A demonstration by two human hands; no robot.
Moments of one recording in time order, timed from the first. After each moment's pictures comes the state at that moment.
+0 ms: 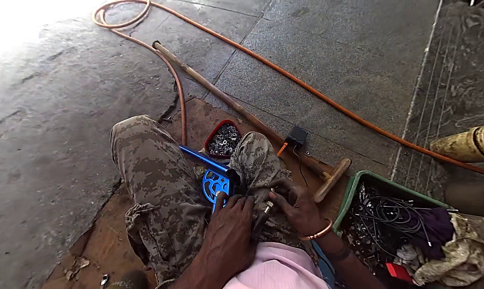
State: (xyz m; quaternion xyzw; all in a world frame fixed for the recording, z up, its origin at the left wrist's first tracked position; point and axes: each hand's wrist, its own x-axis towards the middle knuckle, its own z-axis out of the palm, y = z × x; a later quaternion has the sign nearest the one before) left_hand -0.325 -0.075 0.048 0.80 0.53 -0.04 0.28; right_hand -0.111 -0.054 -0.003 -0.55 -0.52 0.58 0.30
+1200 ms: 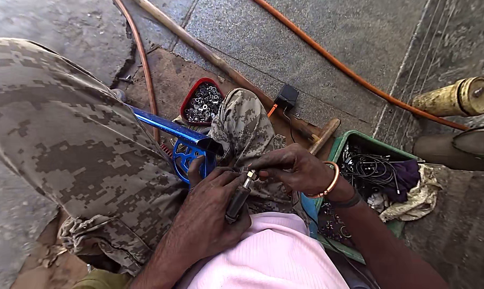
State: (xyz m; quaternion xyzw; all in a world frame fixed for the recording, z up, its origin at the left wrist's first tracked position) left_hand -0.359 -0.067 0.043 0.82 0.44 0.16 0.32; right_hand -0.102 -0.016 0.032 -0.37 -0.68 0.60 0.22
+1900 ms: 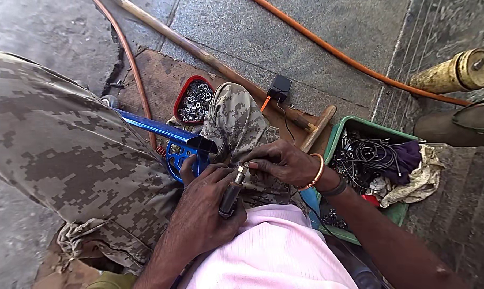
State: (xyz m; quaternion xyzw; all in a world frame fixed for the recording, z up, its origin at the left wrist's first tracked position) left_hand -0.361 -0.066 0.040 0.83 0.43 0.16 0.31; right_hand -0.106 -0.020 0.016 -0.36 -0.66 0.63 0.22
